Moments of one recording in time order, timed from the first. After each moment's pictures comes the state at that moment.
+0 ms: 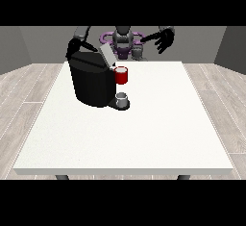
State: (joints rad) left arm -0.79 0.10 0.35 -0.62 -0.49 -0.25 -0.35; right arm -0.17 -0.07 -0.12 -1.17 0.12 -0.19 -0.05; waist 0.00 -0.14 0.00
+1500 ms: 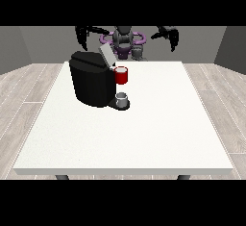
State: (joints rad) left arm -0.42 0.00 0.17 -1.03 -0.19 -0.29 -0.18; right arm -0.46 -0.19 -0.22 -1.13 -0.05 0.00 0.11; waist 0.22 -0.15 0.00
